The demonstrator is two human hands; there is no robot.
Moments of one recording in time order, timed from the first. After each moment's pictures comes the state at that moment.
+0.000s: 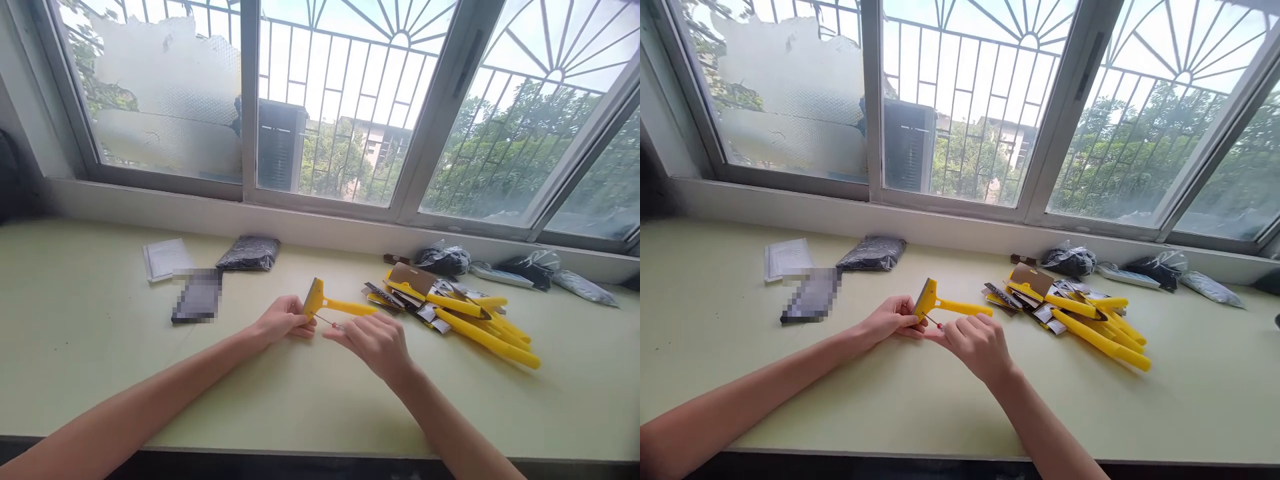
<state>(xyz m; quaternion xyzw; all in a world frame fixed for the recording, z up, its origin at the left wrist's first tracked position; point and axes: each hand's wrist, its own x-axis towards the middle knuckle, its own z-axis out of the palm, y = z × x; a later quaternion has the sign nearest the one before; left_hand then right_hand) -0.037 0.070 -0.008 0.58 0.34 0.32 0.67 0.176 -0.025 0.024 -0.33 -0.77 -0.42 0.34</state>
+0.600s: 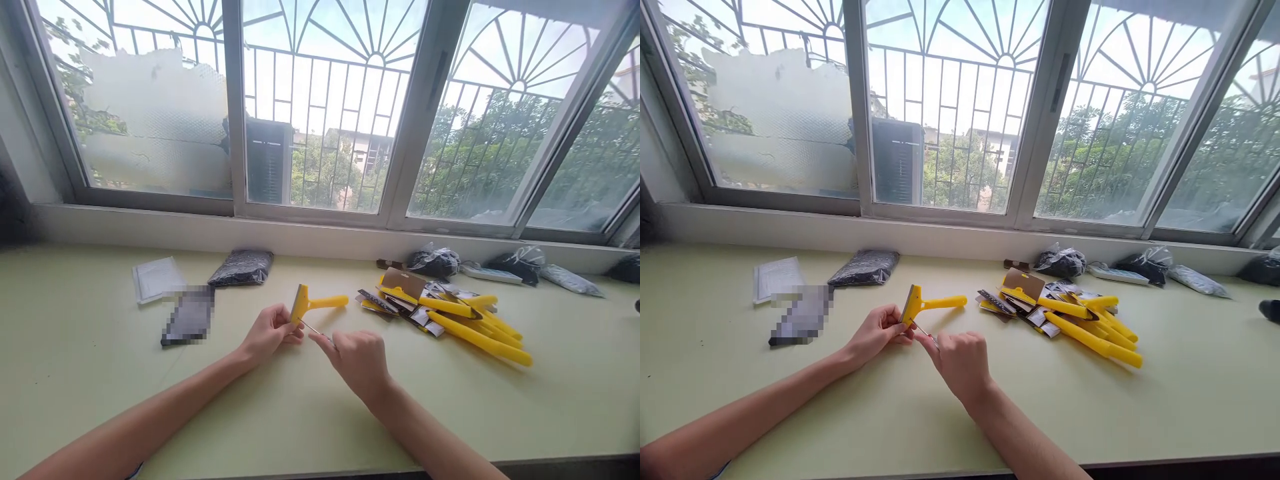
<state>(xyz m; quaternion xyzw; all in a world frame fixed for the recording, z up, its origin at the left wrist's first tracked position) -0.044 0.068 -0.008 0.63 0.31 0.41 0.58 0.154 -0.015 -0.009 -0.50 -0.69 -0.38 0.35</state>
